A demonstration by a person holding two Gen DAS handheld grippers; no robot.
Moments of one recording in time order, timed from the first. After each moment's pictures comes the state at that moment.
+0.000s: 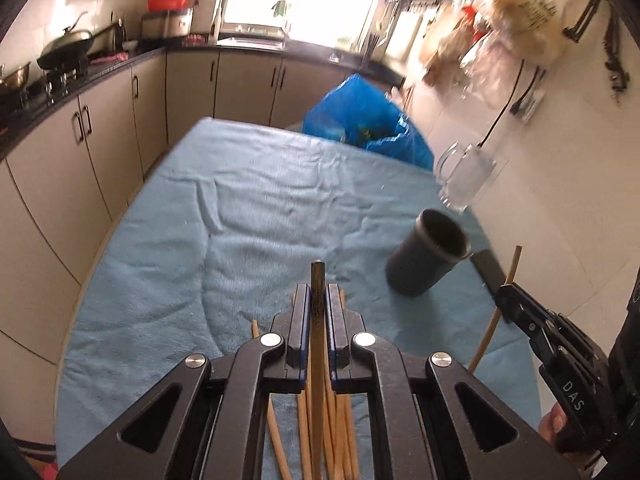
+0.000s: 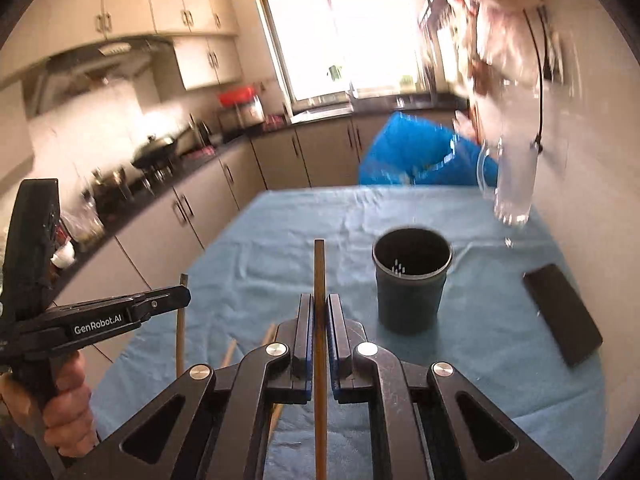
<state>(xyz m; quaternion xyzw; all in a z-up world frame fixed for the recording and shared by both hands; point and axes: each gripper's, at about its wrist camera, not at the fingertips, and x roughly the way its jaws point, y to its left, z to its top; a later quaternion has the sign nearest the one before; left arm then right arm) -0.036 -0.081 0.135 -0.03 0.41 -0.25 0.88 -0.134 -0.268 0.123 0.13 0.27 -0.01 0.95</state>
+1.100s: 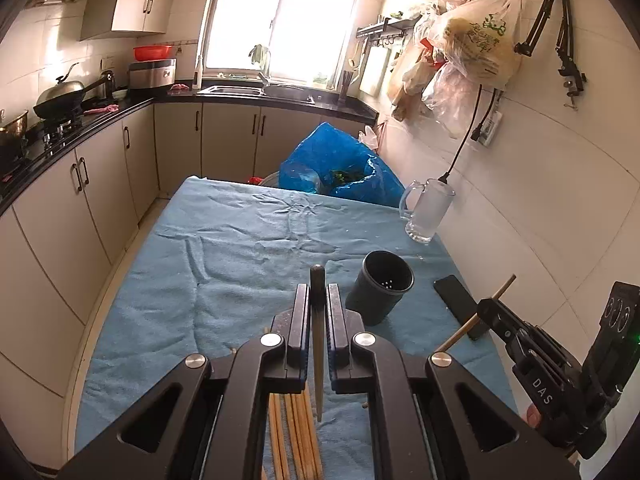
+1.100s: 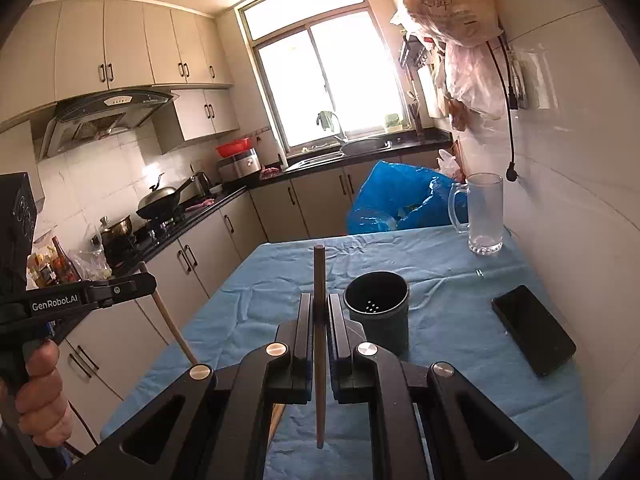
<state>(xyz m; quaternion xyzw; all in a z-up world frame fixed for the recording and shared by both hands) -0.081 -0.096 0.204 -0.01 0.34 -0.27 0.90 -0.187 -0.298 0.155 0.15 0.19 -0.02 0.97</state>
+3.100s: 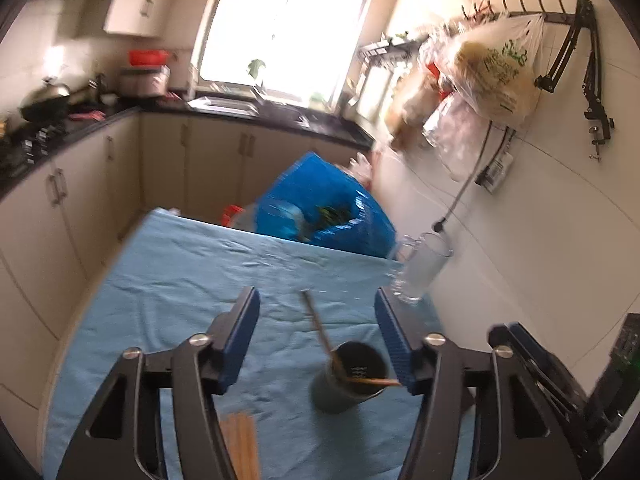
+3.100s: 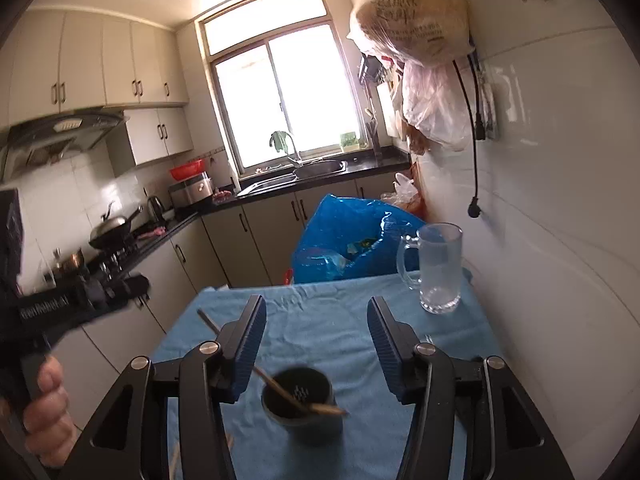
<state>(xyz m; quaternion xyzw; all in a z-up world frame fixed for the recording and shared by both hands) -0.006 -0.162 0.230 -0.05 0.31 -0.26 0.91 -0.125 -0.378 0.196 0.14 0.18 -0.11 0.97</state>
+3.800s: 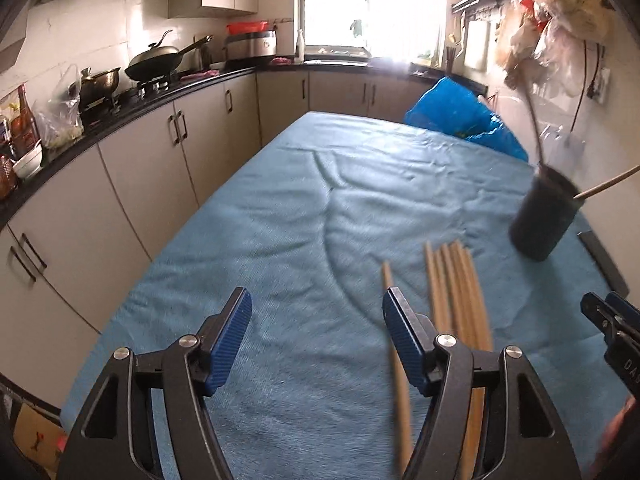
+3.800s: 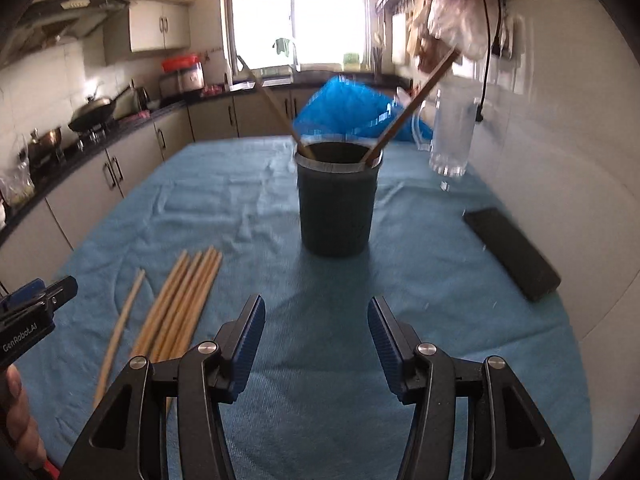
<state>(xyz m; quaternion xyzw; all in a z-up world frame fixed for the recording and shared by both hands) -0.075 -0.030 0.042 0.03 0.36 -0.07 0.93 -0.147 -0.270 0.041 0.08 0.34 -0.13 0.93</state>
